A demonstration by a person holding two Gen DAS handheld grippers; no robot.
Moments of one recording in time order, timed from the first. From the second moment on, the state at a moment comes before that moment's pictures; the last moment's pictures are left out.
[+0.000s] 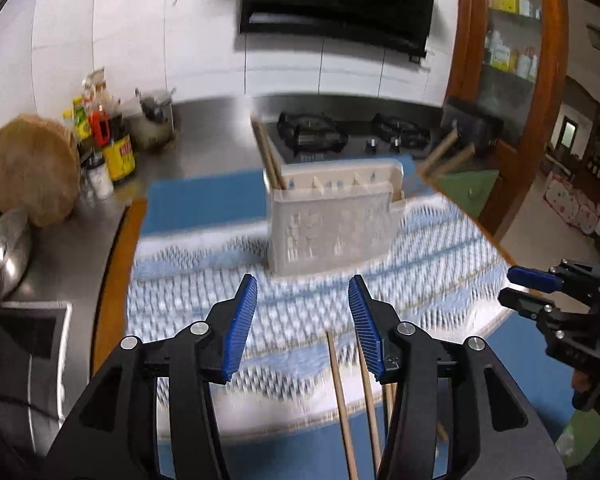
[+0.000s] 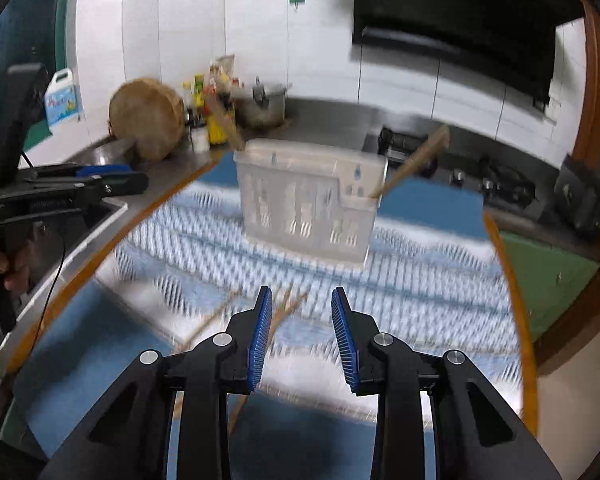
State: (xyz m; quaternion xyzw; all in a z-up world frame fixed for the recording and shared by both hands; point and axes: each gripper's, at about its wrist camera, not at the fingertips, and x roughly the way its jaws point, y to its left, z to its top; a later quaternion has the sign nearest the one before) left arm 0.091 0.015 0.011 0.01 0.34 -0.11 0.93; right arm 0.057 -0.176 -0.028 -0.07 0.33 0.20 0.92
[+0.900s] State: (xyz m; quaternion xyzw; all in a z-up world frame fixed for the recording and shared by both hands) left arm 0.014 -0.006 -0.113 -0.02 0.47 -0.11 0.87; right arm 0.016 -0.143 -0.149 -0.01 0.47 0.22 0.85
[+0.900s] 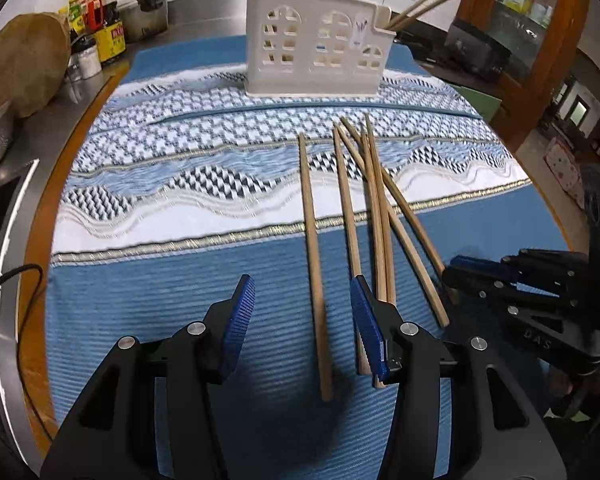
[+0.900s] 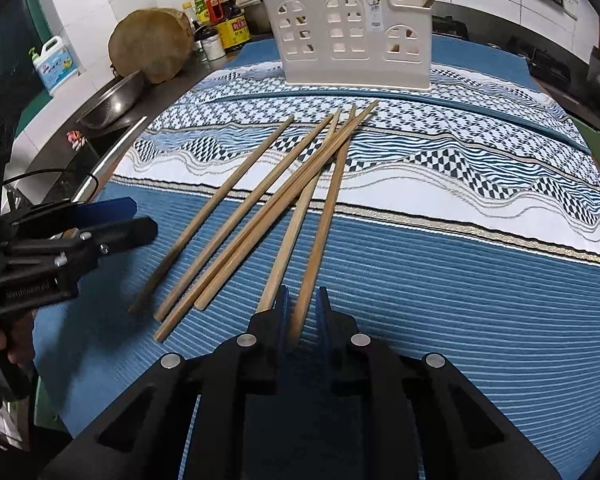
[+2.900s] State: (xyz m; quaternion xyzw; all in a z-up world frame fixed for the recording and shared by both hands) left arm 0.010 -0.019 -0.142 -0.02 0.48 -0.11 0.87; right arm 0.002 -0.173 -0.069 -0.06 0.37 0.17 0.91
